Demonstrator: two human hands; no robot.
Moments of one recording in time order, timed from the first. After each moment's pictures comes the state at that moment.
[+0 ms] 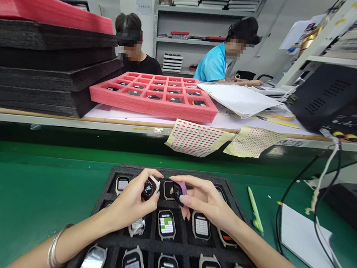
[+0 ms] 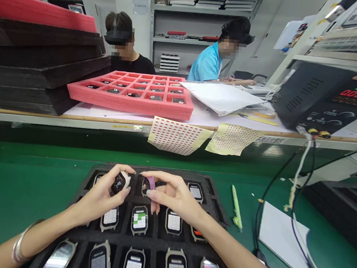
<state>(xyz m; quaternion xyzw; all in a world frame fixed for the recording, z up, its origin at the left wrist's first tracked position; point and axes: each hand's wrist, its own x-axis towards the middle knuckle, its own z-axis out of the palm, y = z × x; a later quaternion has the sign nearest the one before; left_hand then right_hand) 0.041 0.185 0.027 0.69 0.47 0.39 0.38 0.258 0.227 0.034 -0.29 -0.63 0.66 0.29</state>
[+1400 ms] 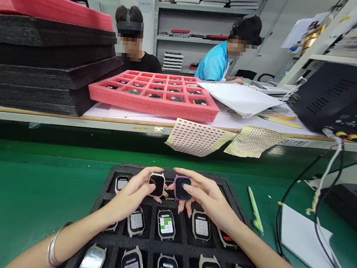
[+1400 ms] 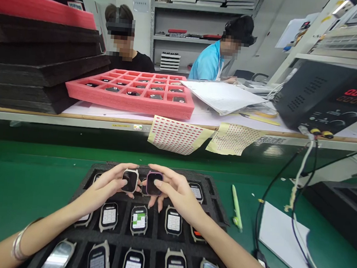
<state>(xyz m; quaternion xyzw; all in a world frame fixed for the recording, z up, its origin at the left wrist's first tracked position) 0.042 0.193 0.018 0.51 0.37 0.46 0.63 0.254 0.226 0.030 -0.30 -0.58 0.67 0.34</state>
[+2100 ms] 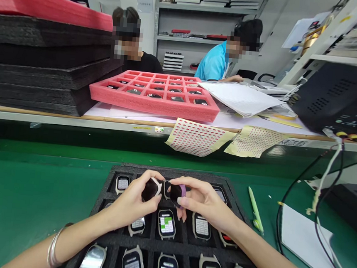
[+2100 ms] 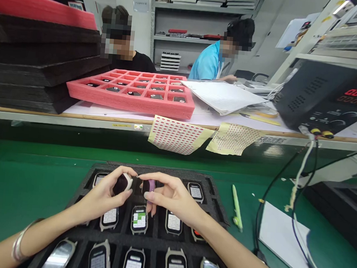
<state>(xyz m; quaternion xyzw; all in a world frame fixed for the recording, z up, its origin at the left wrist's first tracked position) 0.042 0.184 0.023 0.66 0.45 0.40 0.45 0.256 0.228 0.029 -0.25 -0.62 0.70 0.26</state>
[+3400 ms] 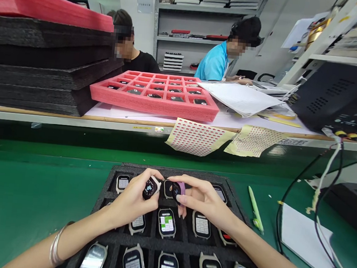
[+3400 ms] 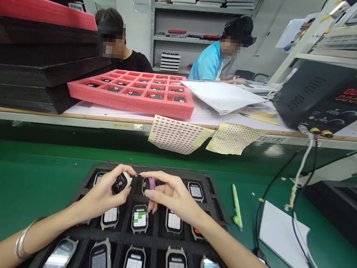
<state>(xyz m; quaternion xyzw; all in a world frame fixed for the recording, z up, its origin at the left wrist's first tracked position) 0.042 0.187 0.023 0.70 0.47 0.39 0.36 0.255 0.225 0.033 -0.29 -0.64 0.66 0.27</state>
